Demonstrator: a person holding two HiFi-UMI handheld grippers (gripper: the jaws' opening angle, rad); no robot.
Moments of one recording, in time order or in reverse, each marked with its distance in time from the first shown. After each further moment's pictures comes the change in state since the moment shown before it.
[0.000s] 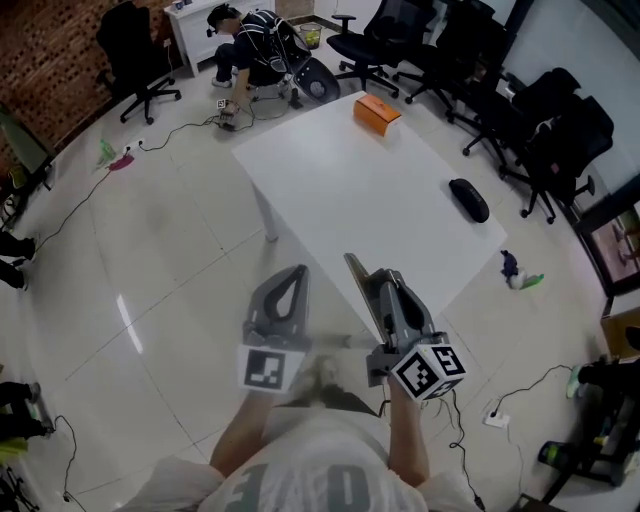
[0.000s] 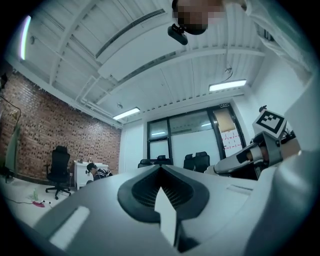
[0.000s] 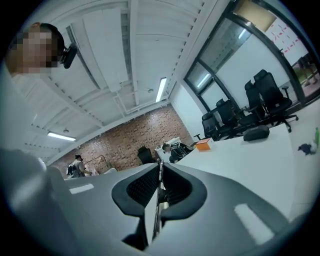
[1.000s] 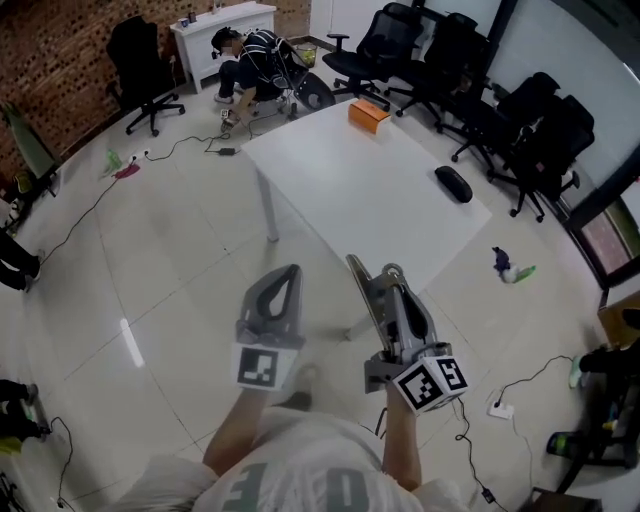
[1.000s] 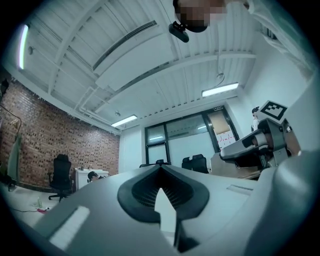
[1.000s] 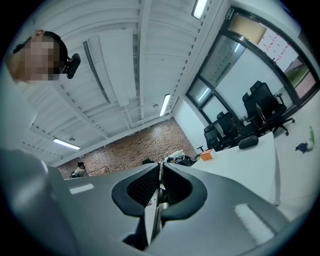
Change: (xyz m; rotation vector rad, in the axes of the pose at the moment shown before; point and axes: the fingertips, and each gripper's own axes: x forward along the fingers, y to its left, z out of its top) left arm -0.116 -0.028 0.041 0.049 -0.053 -0.016; right arm -0.124 0.085 -0.001 0.001 -0.153 0.030
